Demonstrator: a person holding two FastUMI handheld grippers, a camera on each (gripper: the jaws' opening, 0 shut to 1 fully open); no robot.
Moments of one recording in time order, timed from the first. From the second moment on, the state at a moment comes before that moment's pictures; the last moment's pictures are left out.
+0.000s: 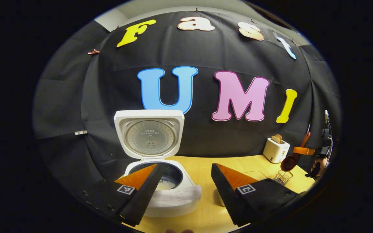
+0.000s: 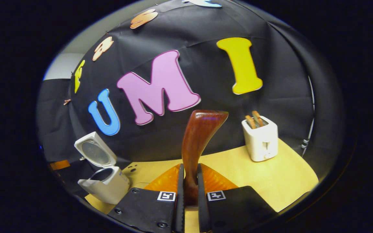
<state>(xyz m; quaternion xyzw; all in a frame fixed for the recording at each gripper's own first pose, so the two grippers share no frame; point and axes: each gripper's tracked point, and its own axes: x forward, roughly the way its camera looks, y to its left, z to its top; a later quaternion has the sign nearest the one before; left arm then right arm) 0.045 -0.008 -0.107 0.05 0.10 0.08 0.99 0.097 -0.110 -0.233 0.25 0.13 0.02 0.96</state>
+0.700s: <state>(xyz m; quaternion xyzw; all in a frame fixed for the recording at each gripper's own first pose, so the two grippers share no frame) 0.022 0.049 -0.120 0.04 0.11 0.10 0.99 0.132 0.018 -0.328 0.05 0.25 0.06 0.96</state>
